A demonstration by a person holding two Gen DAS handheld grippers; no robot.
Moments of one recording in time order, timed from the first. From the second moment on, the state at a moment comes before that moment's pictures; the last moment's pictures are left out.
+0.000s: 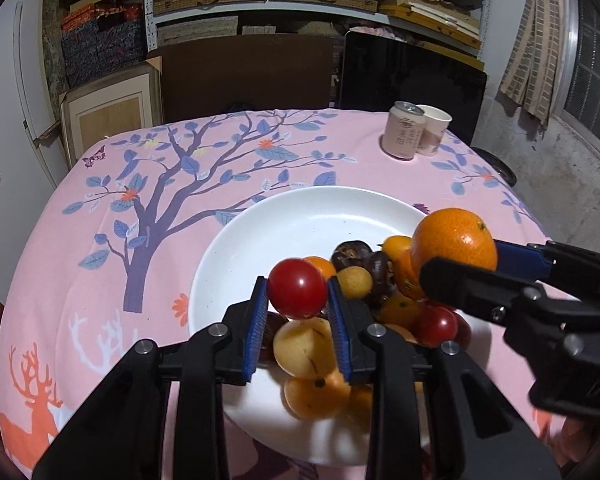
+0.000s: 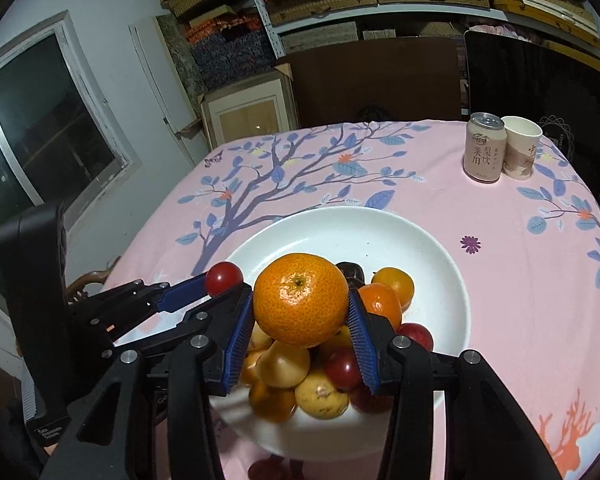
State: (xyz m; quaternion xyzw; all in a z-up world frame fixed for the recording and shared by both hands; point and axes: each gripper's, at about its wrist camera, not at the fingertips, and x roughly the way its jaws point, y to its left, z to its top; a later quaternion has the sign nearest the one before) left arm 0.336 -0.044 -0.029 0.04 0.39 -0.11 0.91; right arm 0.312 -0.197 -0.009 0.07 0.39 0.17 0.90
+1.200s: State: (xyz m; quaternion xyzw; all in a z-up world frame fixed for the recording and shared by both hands) left arm 0.183 -0.010 -0.081 0.07 0.41 -0.10 0.90; right arm 0.191 -0.187 -0.101 -0.03 0.43 0.19 0.88
